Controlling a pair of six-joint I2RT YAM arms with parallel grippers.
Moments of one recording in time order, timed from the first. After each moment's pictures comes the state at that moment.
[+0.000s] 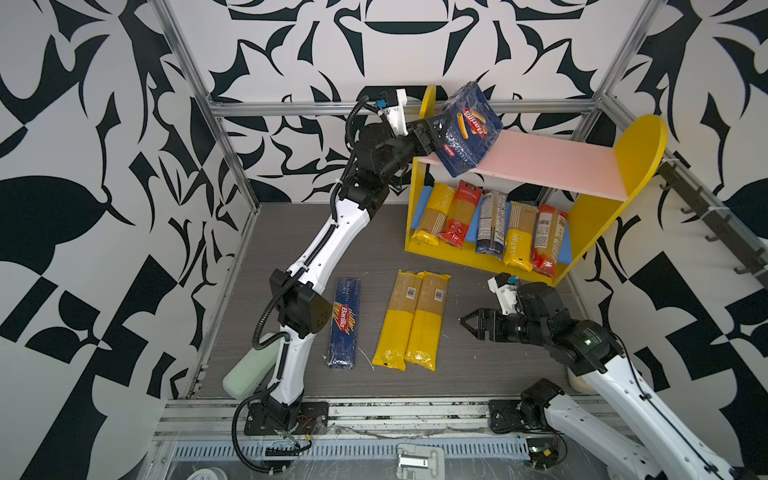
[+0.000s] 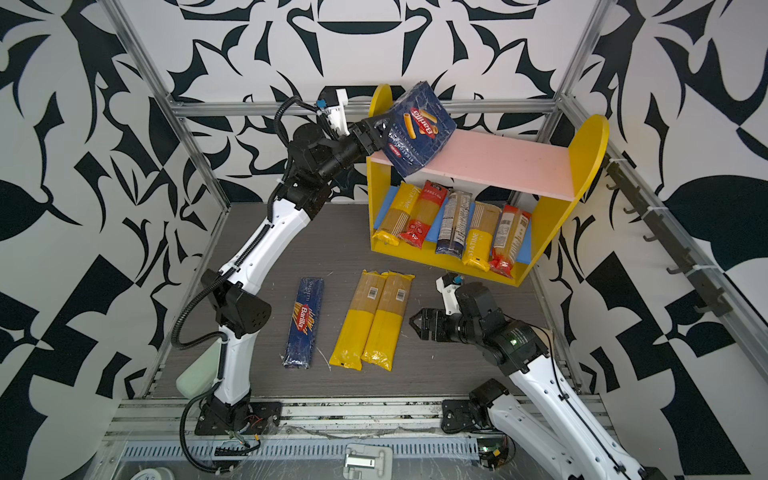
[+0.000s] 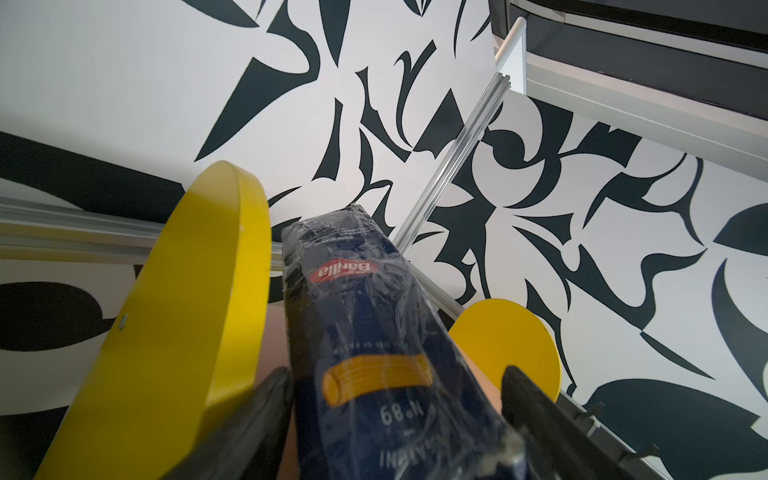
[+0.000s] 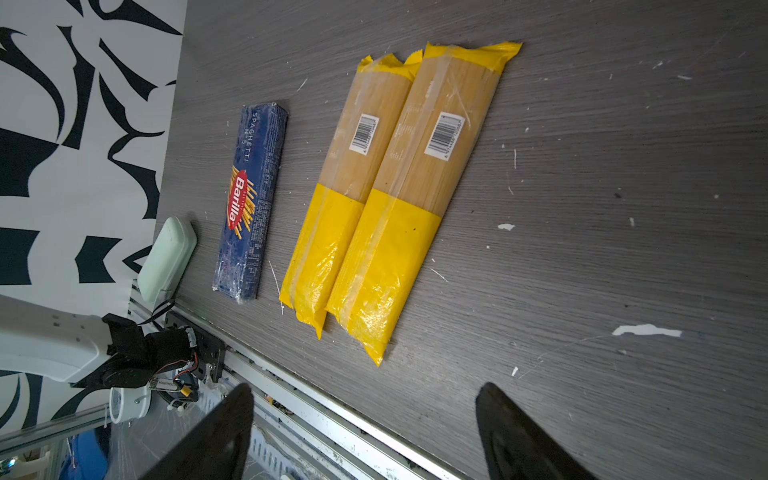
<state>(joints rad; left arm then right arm) -0.60 2.12 2.40 0.05 0.28 -0.68 0.48 0.70 0.80 -0.90 -0.31 0.58</state>
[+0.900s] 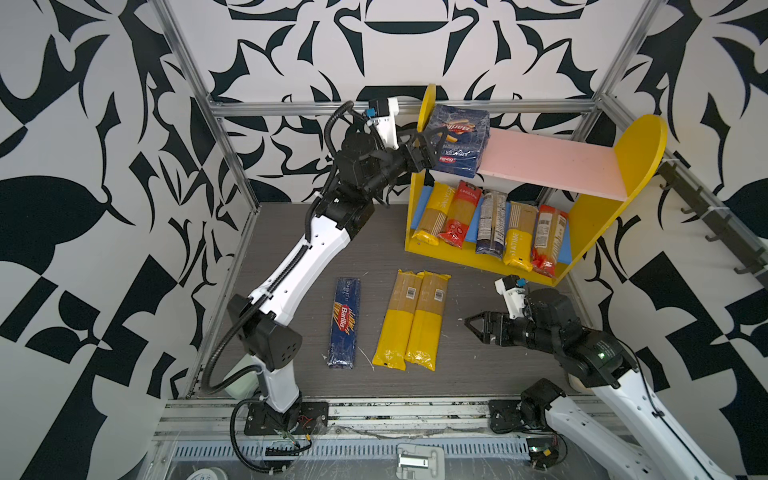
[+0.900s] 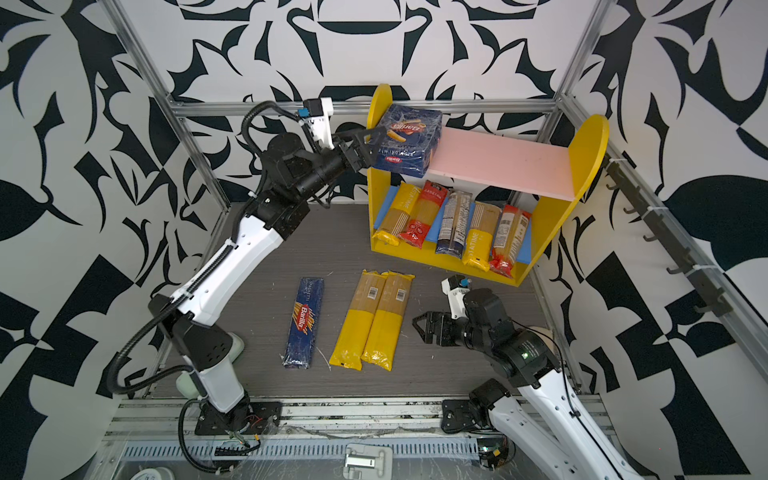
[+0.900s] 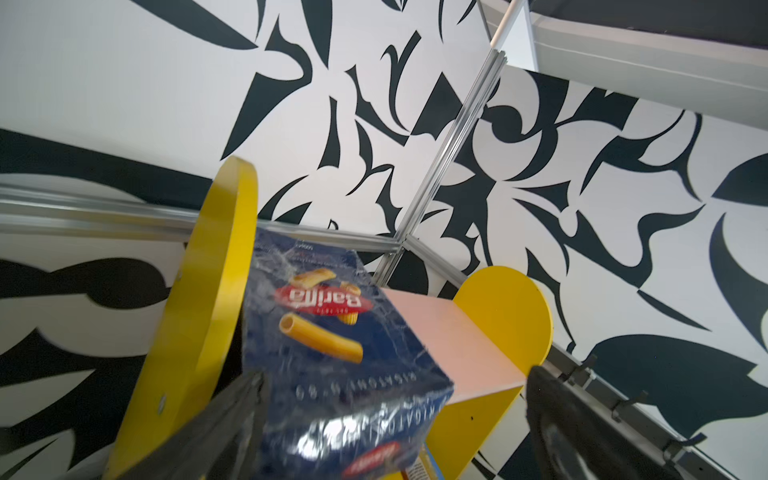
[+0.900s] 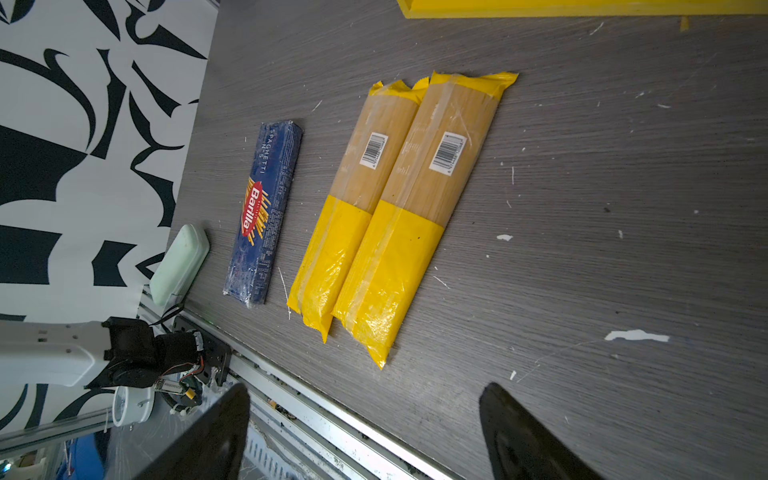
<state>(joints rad) -0.66 1.70 1.92 -0.01 0.18 -0.53 0.48 0.63 0.79 -0.92 -0.29 0.58</state>
